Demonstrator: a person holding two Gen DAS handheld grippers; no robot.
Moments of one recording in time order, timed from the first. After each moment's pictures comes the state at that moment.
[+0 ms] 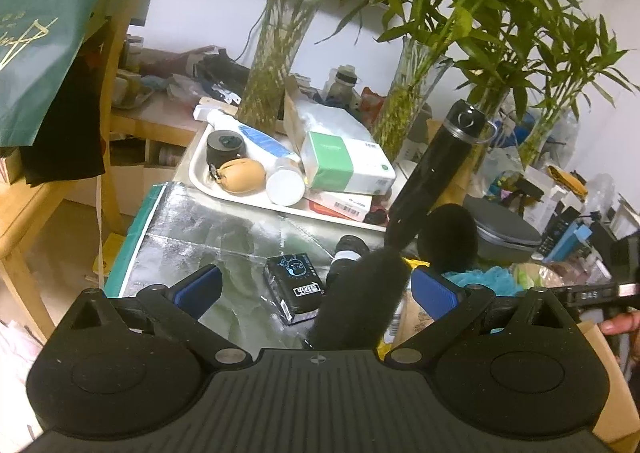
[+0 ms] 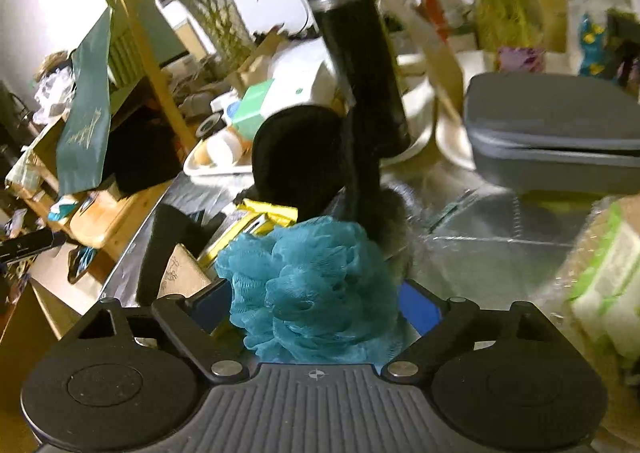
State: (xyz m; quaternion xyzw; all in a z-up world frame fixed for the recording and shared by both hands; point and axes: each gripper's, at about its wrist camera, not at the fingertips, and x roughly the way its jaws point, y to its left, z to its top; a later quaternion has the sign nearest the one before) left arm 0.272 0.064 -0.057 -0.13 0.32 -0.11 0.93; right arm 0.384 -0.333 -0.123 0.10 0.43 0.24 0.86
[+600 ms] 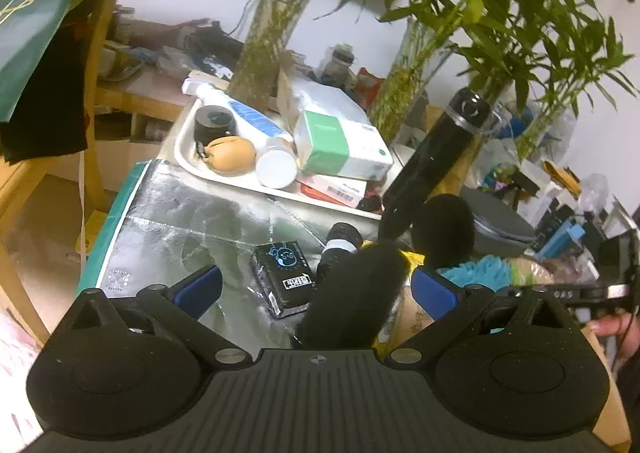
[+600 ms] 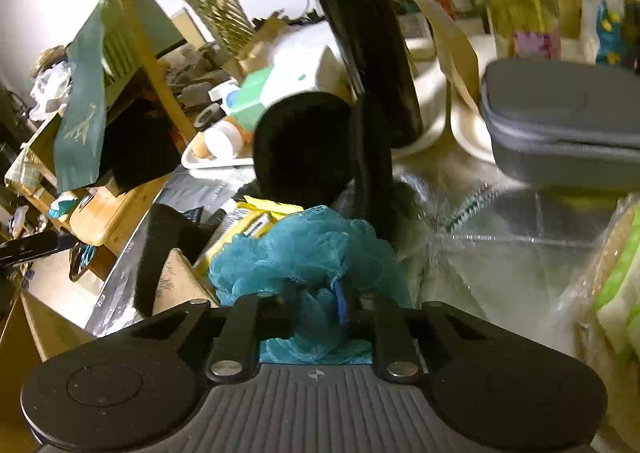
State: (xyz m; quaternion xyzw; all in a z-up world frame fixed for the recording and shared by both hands) left arm 0.293 0.064 -0.068 -0.15 0.35 -0.13 0.92; right arm 0.397 -0.319 -0.126 0.10 0.44 0.25 0.86
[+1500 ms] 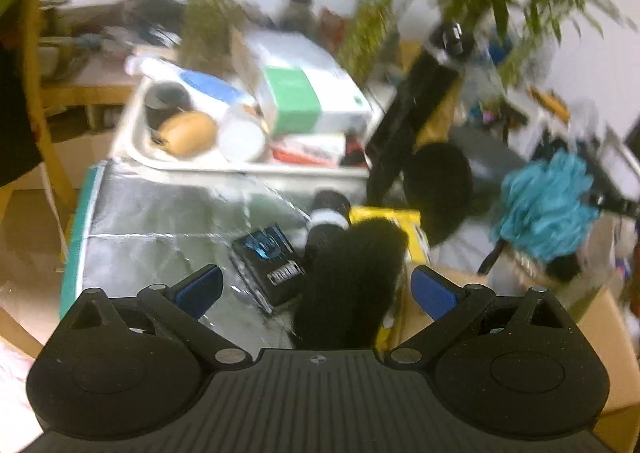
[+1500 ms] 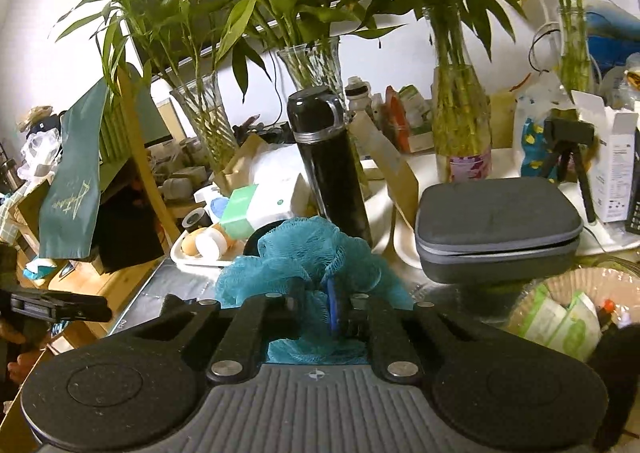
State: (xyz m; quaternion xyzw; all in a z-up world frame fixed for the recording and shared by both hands) left arm 0.346 0.044 -0.074 -0.07 0.43 -0.20 0.88; right arm 0.350 -0.356 -0.050 0.10 0.32 0.18 0.93
